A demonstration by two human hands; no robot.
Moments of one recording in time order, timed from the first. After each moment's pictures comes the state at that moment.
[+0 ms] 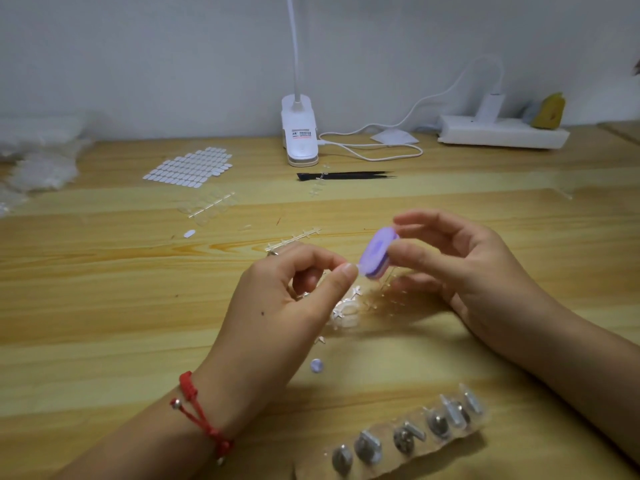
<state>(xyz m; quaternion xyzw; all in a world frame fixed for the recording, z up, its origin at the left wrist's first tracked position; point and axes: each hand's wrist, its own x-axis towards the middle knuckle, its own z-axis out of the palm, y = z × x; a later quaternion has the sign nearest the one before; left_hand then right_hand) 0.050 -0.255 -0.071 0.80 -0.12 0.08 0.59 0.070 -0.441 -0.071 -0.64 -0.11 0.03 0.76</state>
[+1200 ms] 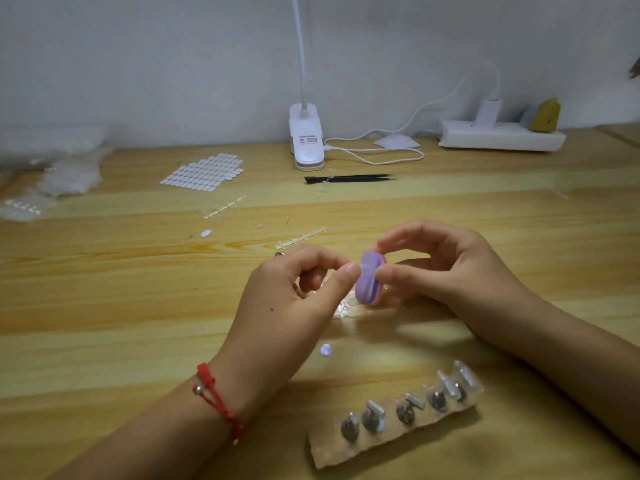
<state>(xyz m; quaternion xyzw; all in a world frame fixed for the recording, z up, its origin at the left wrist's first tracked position) 0.045 -0.250 -0.075 0.81 -0.13 0.11 0.56 0.060 -0.434 -0.067 -0.69 -0.14 0.04 0.71</state>
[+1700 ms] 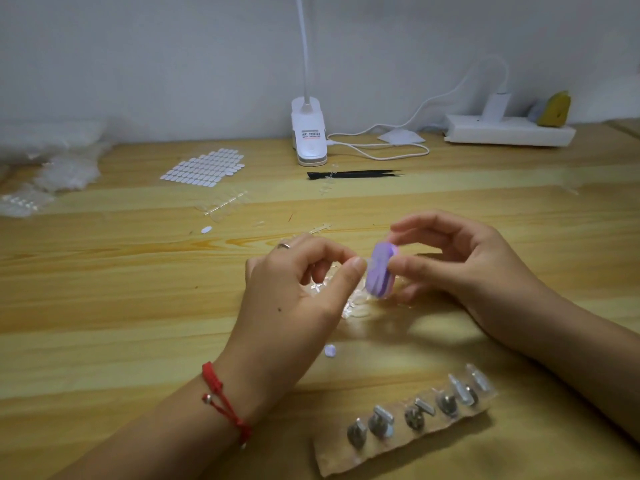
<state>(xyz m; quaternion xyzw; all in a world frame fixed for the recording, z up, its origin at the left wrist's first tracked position) 0.045 -0.254 -0.073 0.83 -0.13 0.14 0.52 0.062 -0.439 -0.068 -0.67 -0.14 0.05 0.72</state>
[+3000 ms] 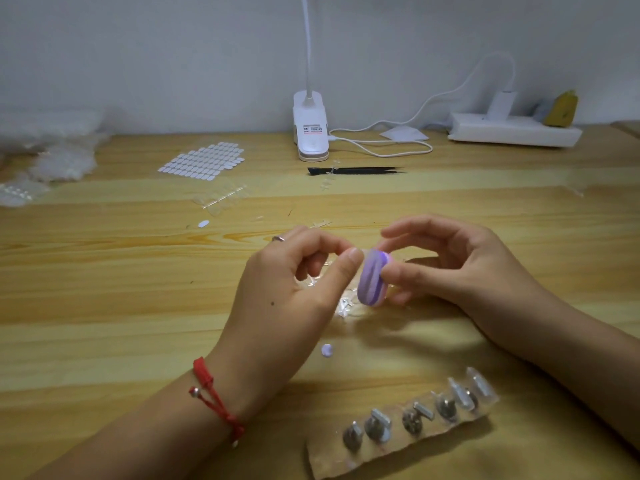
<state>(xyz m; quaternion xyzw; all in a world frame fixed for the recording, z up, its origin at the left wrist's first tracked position) 0.049 -0.252 -0.074 0.82 -0.14 0.14 0.53 0.063 -0.437 -0.069 -0.68 -0.15 0.06 0.71</state>
